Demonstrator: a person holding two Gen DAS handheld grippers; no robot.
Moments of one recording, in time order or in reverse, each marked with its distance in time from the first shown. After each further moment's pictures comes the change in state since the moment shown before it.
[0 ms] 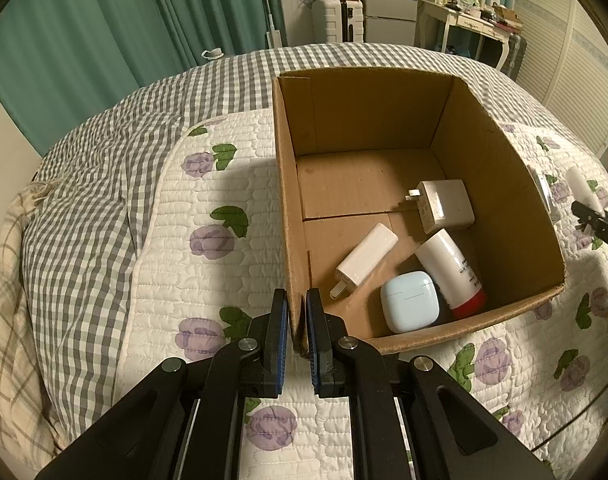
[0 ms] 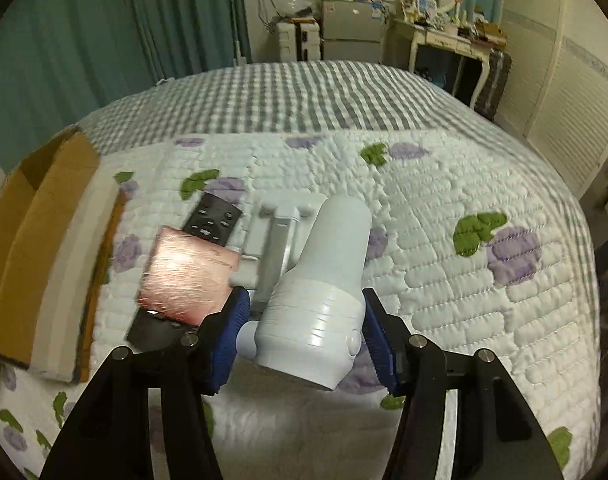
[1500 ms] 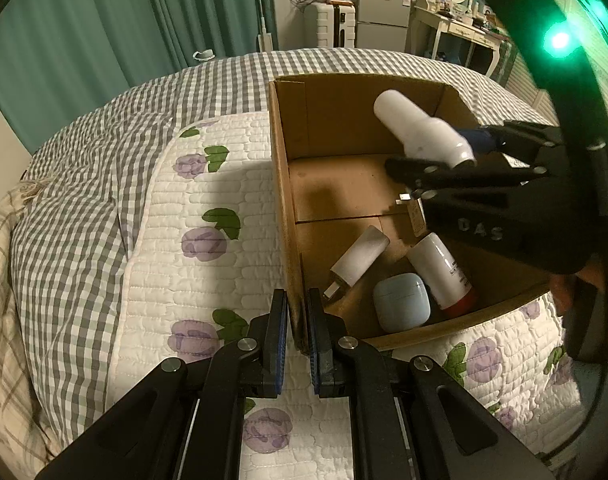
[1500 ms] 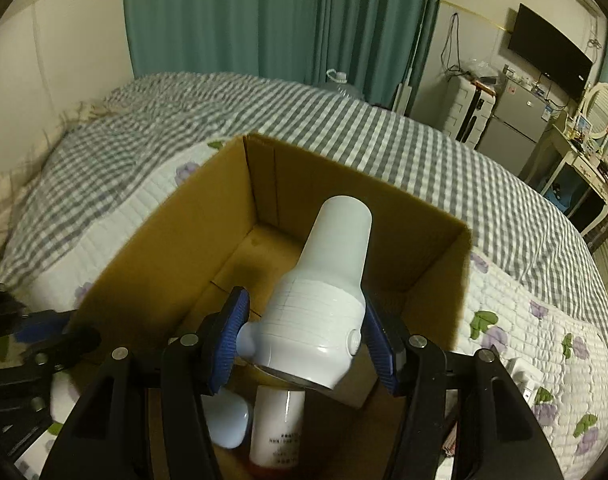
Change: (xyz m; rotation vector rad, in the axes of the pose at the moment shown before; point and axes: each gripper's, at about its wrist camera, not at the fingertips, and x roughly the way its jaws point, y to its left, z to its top) left arm -0.002 0.004 -0.001 -0.008 -0.013 -0.057; right arm 0.008 0.272 0.045 -0.501 -0.029 0.250
